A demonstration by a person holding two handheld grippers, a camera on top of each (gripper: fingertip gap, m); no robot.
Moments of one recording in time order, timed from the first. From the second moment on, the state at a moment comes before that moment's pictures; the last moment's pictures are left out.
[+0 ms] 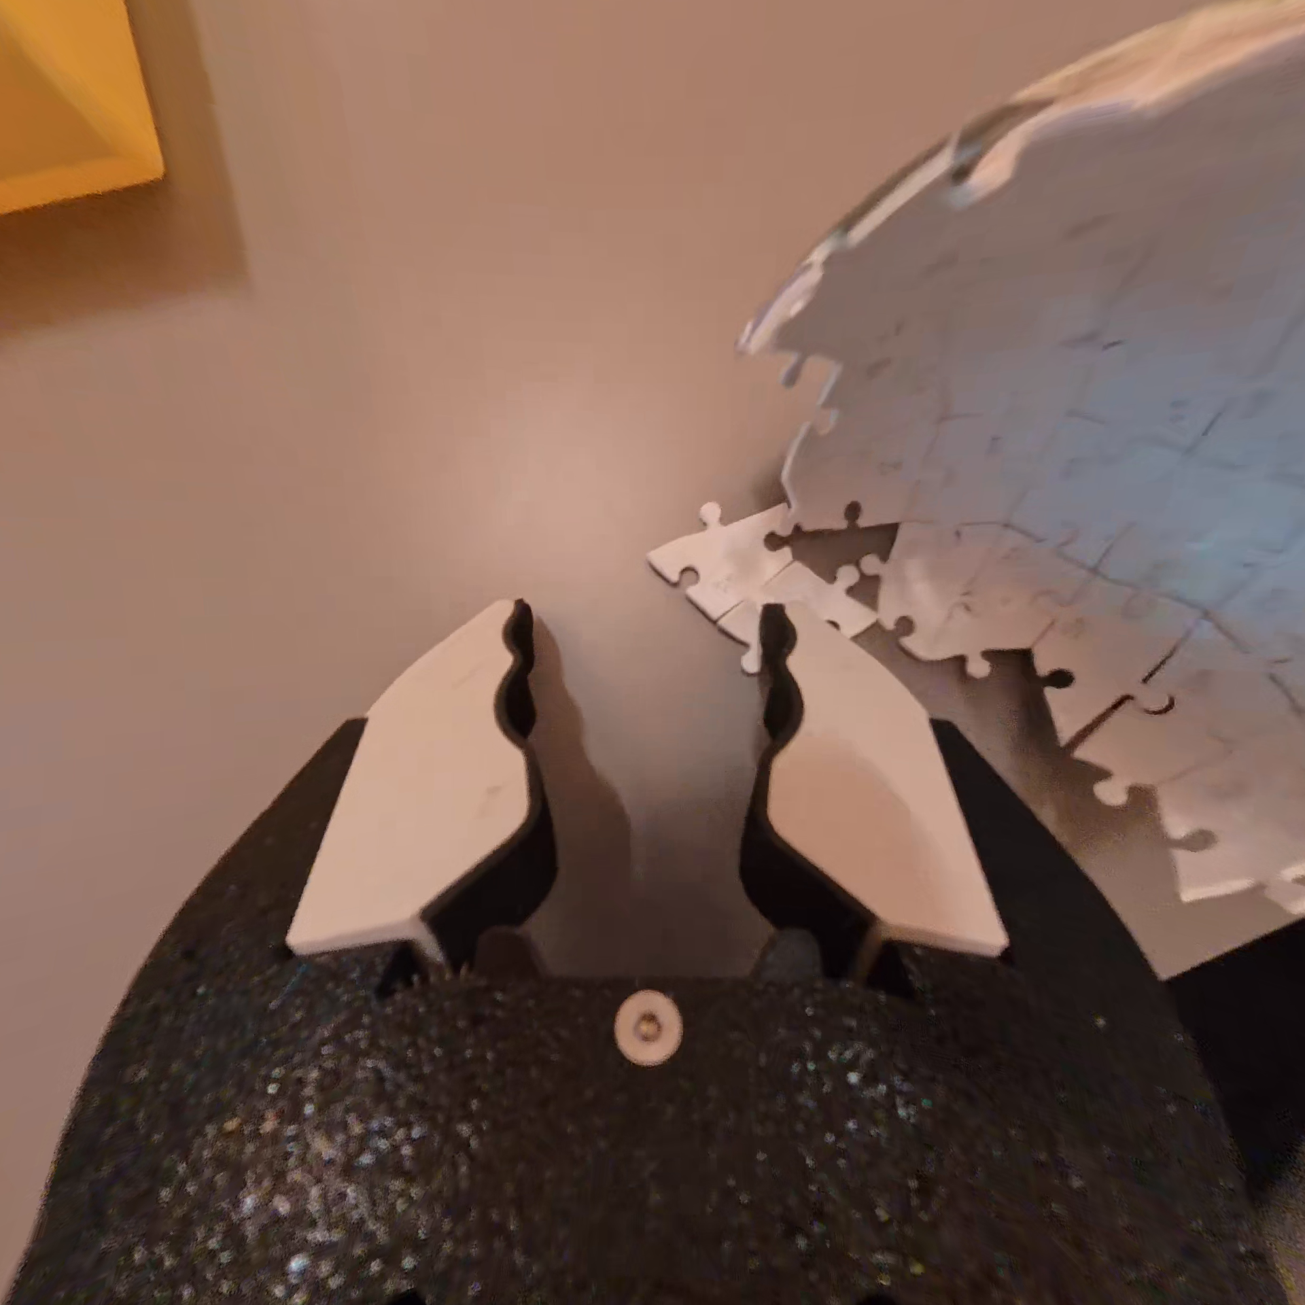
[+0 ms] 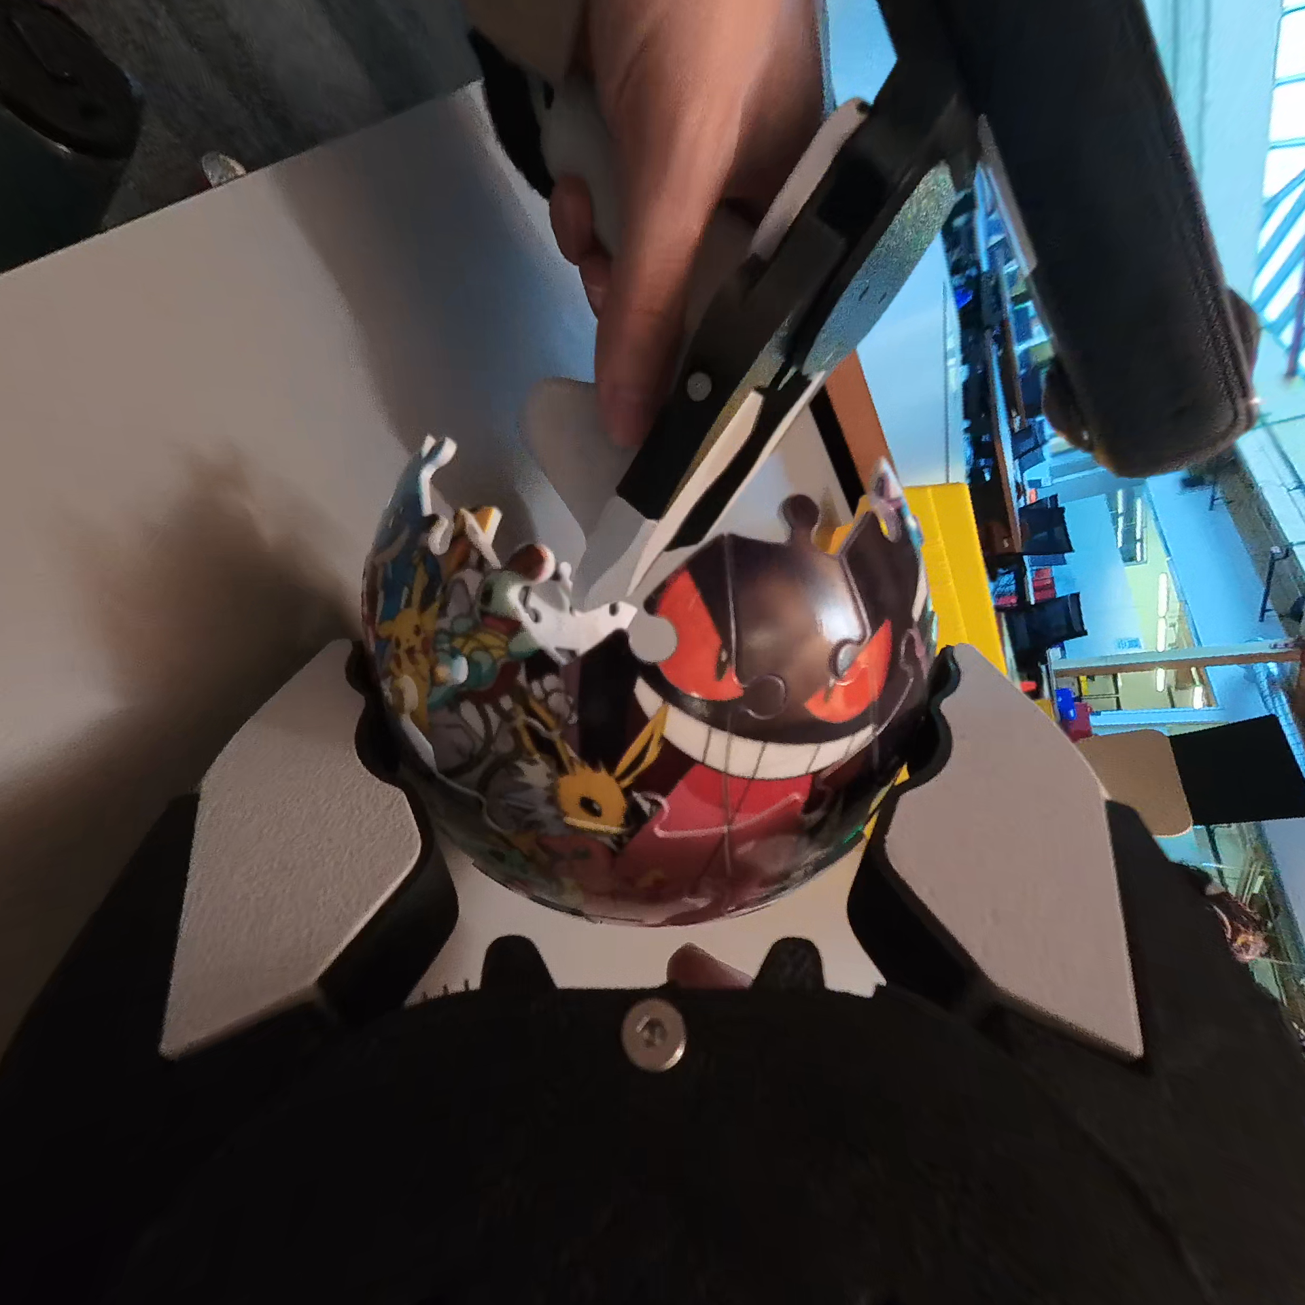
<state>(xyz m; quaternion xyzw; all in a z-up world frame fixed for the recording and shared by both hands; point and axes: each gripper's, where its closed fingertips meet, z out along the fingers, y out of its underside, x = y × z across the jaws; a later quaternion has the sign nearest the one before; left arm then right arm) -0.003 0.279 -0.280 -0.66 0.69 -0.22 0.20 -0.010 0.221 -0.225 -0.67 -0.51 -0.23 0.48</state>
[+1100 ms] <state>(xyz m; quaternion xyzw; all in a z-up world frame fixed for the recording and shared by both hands) 0.032 0.277 -0.283 -0.69 0.63 -0.28 0.22 0.015 0.224 -0.231 -0.76 -0.47 -0.22 0.39</state>
